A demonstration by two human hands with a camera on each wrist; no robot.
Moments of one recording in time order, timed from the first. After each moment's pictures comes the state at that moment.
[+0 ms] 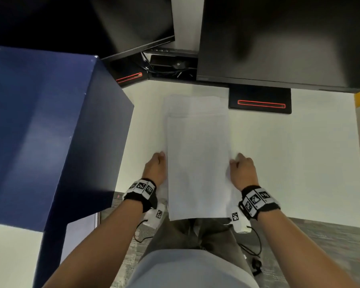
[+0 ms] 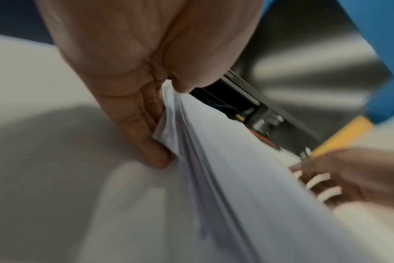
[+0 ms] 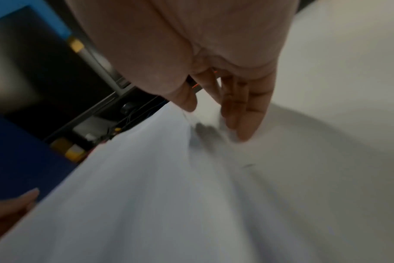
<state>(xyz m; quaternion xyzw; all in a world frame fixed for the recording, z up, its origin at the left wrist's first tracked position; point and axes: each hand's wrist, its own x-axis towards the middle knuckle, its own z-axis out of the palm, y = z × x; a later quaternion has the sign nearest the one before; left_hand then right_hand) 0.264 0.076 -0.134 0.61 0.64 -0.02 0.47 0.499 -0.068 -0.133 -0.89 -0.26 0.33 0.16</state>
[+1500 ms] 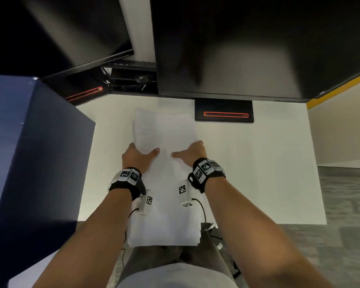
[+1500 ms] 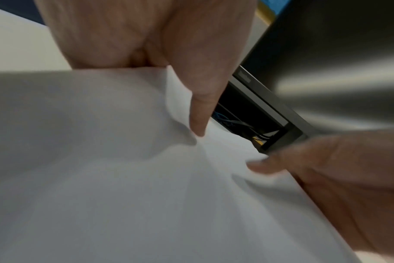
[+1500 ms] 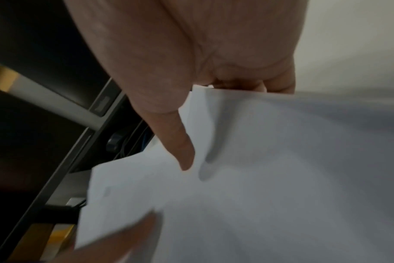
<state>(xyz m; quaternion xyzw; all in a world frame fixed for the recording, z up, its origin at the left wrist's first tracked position) 0.355 0.131 -0.117 0.58 0.67 0.02 0.45 0.523 0.050 -0.117 -0.87 -0.15 0.44 0.15</state>
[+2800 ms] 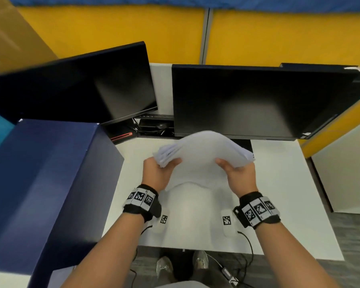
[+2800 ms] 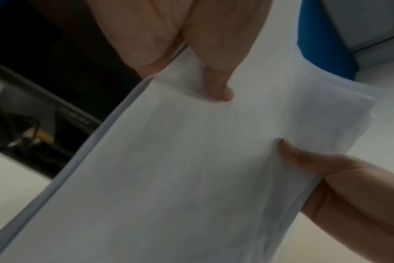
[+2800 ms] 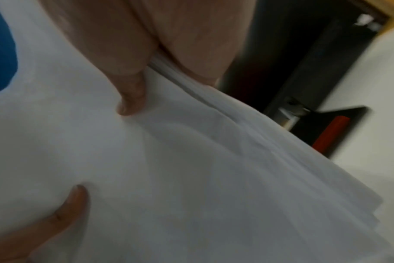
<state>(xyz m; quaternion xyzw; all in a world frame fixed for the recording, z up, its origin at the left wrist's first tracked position) 0.360 0.090 0.039 0.73 0.42 0.32 0.43 0.536 -0.042 0.049 -0.69 -0.30 0.23 0.62</state>
